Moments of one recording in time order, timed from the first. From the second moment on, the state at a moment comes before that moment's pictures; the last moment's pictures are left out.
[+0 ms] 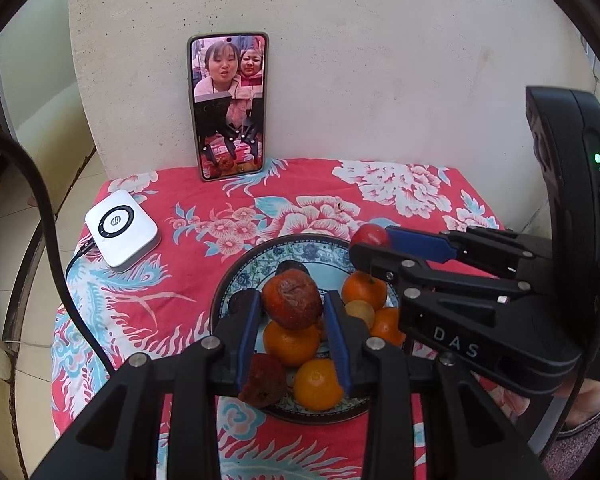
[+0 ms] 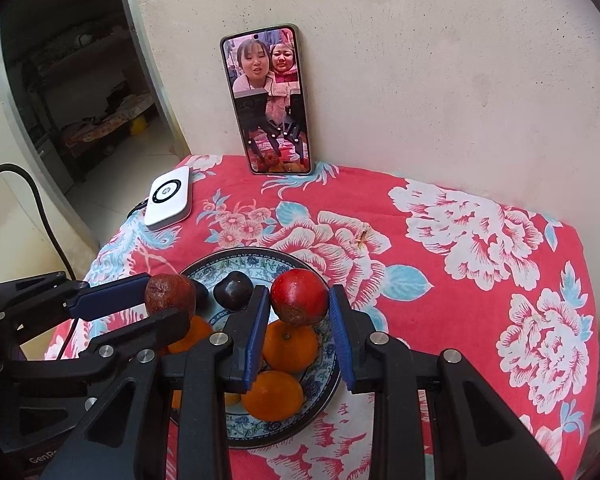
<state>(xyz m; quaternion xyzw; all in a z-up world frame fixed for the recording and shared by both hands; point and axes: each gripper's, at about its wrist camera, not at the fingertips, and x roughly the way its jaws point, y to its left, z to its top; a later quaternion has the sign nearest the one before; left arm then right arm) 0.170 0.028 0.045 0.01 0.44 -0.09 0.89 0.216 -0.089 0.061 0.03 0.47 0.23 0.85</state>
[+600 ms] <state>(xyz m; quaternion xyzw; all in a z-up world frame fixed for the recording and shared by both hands) 0.174 0.030 0.036 -0.01 0.43 -0.10 0.89 0.225 -0.081 0.043 0.02 0.48 0.23 0.84</state>
